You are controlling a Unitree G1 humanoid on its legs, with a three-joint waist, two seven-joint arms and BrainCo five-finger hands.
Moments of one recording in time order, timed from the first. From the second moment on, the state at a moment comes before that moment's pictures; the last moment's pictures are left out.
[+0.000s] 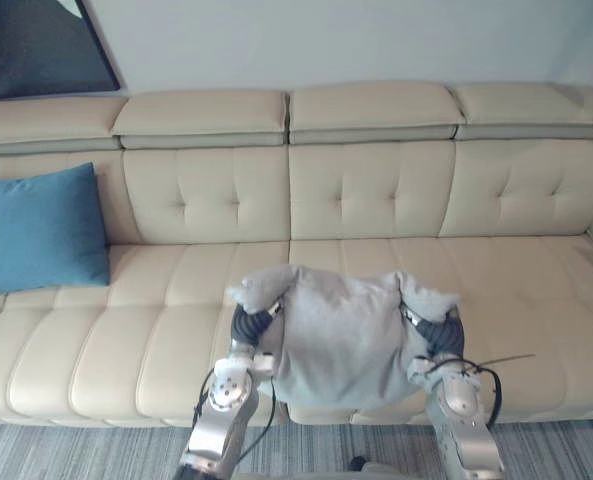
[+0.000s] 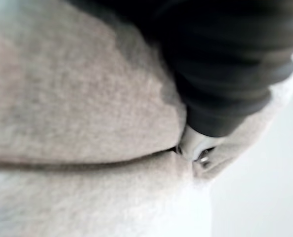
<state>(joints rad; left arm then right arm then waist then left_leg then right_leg) -0.01 0.09 -0.27 0.05 -0.22 -0.06 0.29 0.05 -0.09 0.01 0.01 0.12 -0.10 -0.25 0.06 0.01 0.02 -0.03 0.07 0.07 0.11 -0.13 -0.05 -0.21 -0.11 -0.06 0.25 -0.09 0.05</state>
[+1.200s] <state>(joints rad) -1.33 0.25 -0.05 0.80 -0.32 -0.12 0.58 -1.28 -0.37 0.02 0.62 0.02 -0.07 -0.60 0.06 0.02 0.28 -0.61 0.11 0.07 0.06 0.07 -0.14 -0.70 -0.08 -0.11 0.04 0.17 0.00</state>
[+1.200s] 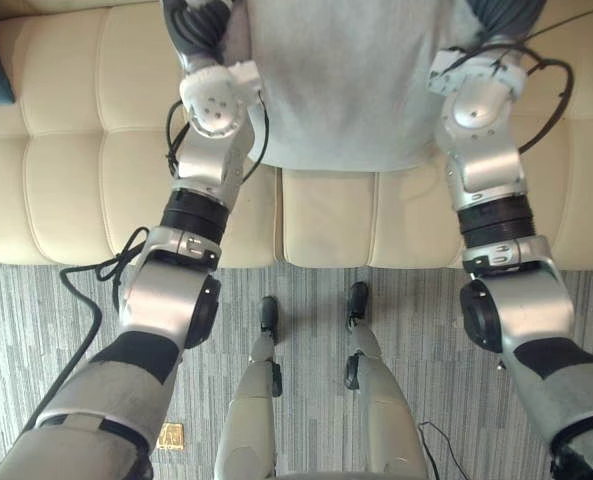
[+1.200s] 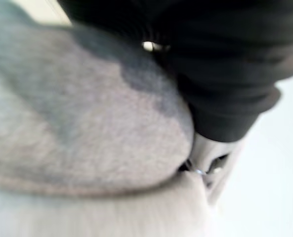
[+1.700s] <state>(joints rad) -1.27 0.48 0.11 0.79 -0.52 -0.12 0.43 -1.30 -0.66 -0.02 0.74 0.38 -0.05 -0.43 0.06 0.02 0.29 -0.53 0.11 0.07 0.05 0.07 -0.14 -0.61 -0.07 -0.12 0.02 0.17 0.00</state>
